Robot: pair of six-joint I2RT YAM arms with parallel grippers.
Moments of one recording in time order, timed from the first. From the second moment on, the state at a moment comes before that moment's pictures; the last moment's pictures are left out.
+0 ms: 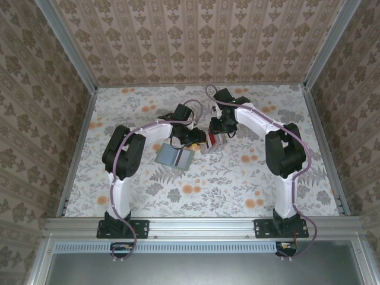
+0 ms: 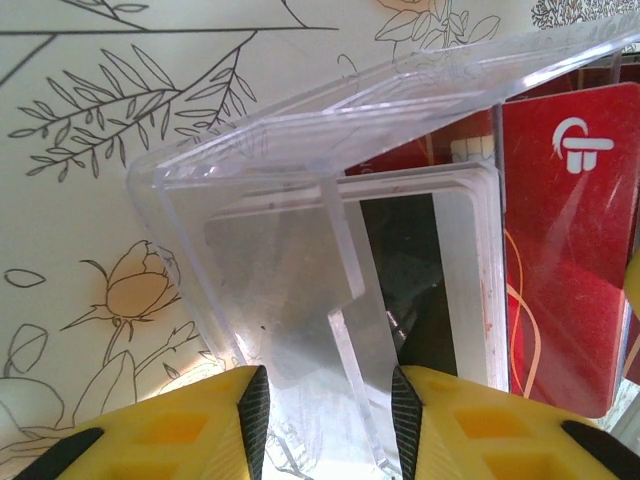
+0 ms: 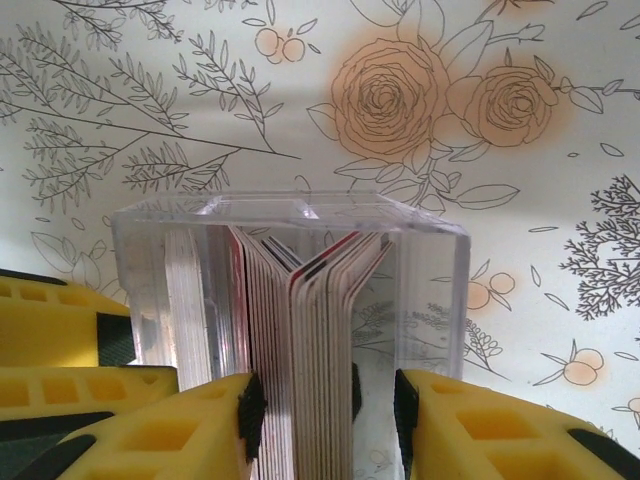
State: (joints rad) left arm -0.60 2.06 1.40 -0.41 0.52 -0.62; right arm 0.40 2.04 1.65 -0.86 -0.11 0.28
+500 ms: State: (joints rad) left arm -0.60 2.06 1.40 -0.41 0.52 -0.62; right arm 0.41 2.02 1.66 -0.87 -0.11 0.28
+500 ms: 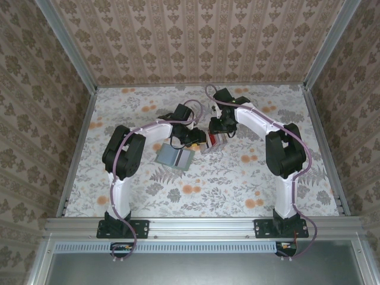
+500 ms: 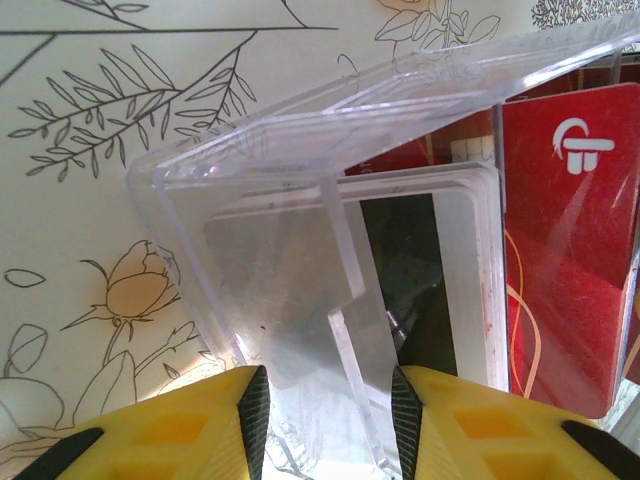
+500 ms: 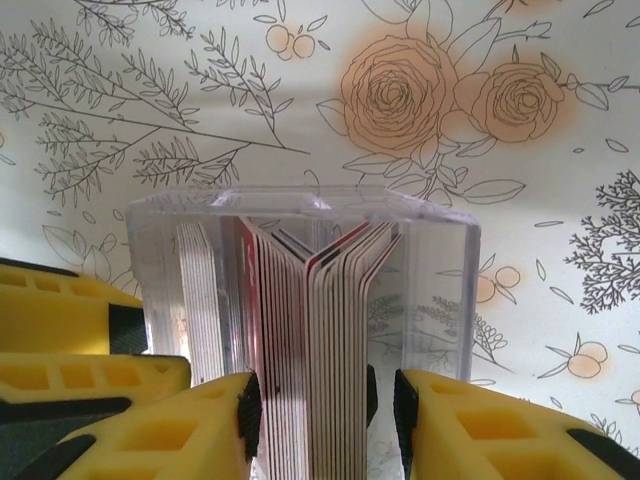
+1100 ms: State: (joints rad) left arm -0.60 2.06 1.40 -0.41 0.52 -0.62; right arm 0.41 2.00 1.66 -0.87 -0.13 0.28
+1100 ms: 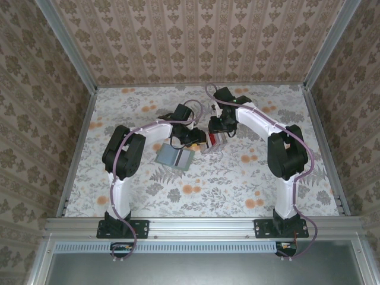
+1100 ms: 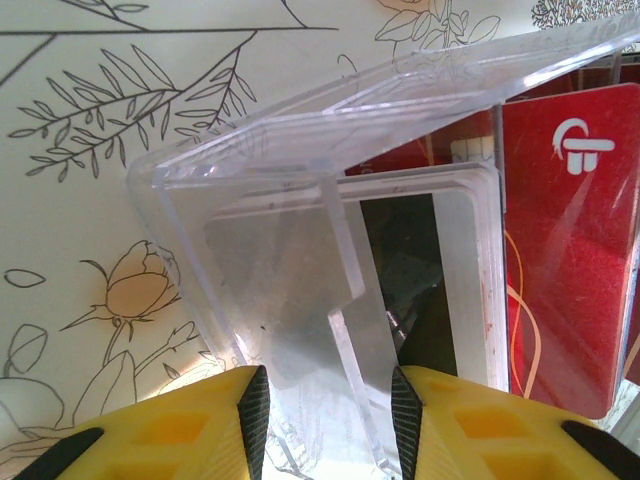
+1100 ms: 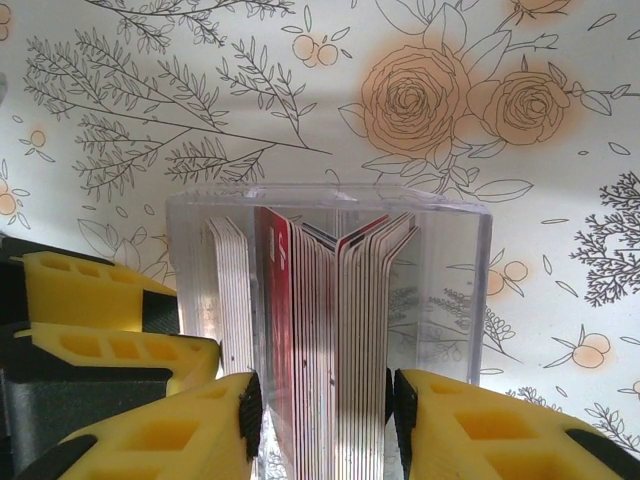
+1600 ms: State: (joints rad) left arm -0.60 2.06 1.40 -0.41 0.52 -0.62; right arm 0.41 1.97 1.66 -0.87 -0.15 0.28
